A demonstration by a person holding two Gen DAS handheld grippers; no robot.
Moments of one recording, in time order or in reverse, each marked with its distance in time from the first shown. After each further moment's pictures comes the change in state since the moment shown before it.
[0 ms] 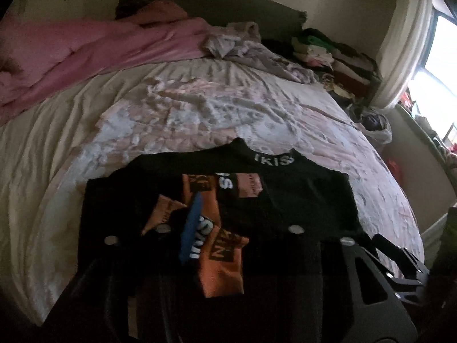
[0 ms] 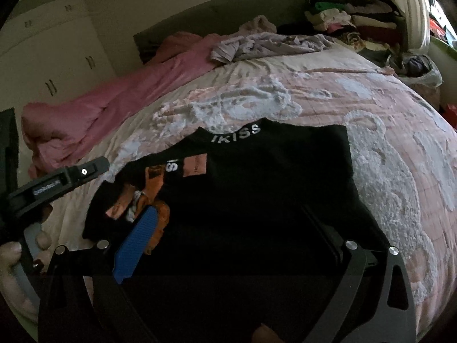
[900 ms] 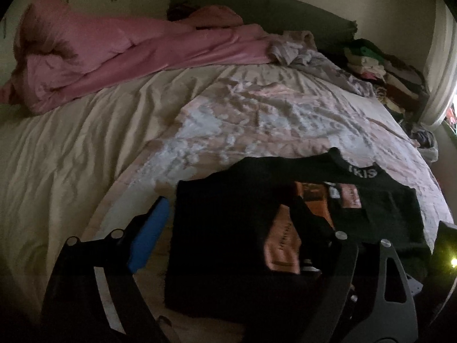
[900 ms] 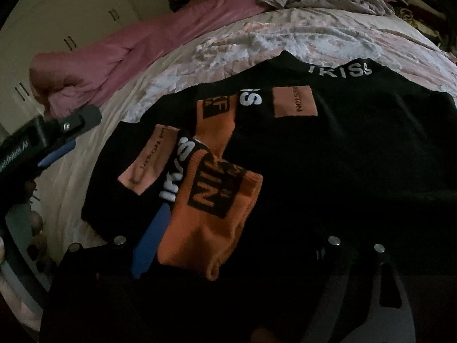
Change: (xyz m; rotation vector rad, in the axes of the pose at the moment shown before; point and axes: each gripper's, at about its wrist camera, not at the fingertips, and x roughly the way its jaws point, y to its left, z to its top) left arm 0.012 0.103 -0.005 -0.086 -0.043 0.264; right arm 0.124 0.097 -0.025 -0.091 0.229 0.142
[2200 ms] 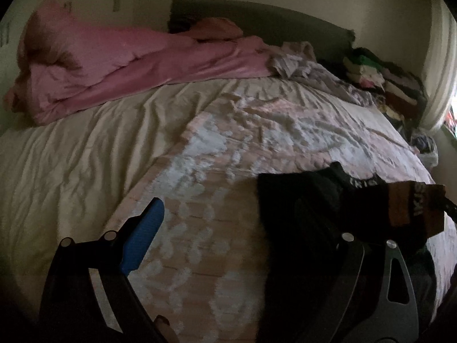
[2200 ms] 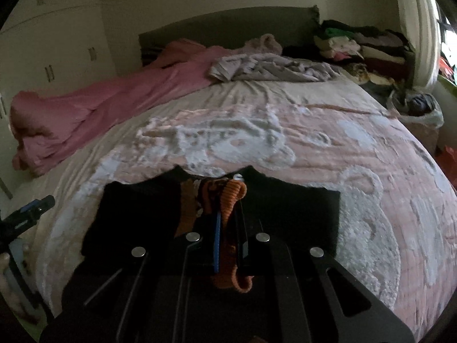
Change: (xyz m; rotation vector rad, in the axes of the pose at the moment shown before) left arm -0.008 -0.001 0.008 0.026 -0.057 -0.003; right arm -0.124 -0.112 0.054 -0.027 -0.289 -0.228
